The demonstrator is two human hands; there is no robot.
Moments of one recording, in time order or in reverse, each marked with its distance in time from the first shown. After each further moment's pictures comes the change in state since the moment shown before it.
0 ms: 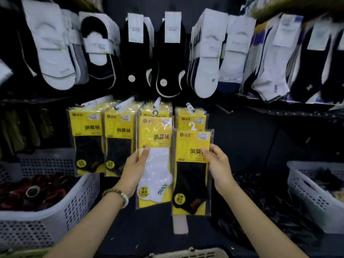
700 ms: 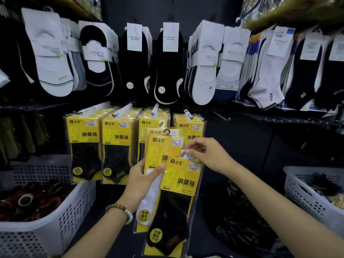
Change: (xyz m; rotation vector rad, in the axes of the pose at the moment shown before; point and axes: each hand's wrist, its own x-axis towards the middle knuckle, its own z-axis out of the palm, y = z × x) left_hand -0.014 0.007 0.017 0.005 -0.041 0.108; right_hand 0.024 -0.058 0.005 -0.668 -0.423 -0.298
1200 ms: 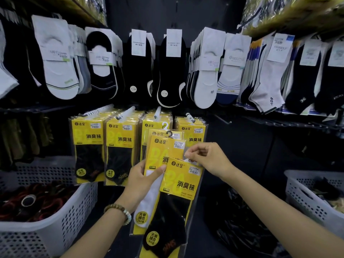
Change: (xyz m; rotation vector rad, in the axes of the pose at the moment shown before) left_hand -0.002 0.008 -0.009 -0.001 -0.004 0.010; right_hand -0.006 -0.006 0.008 0.214 0.041 0.035
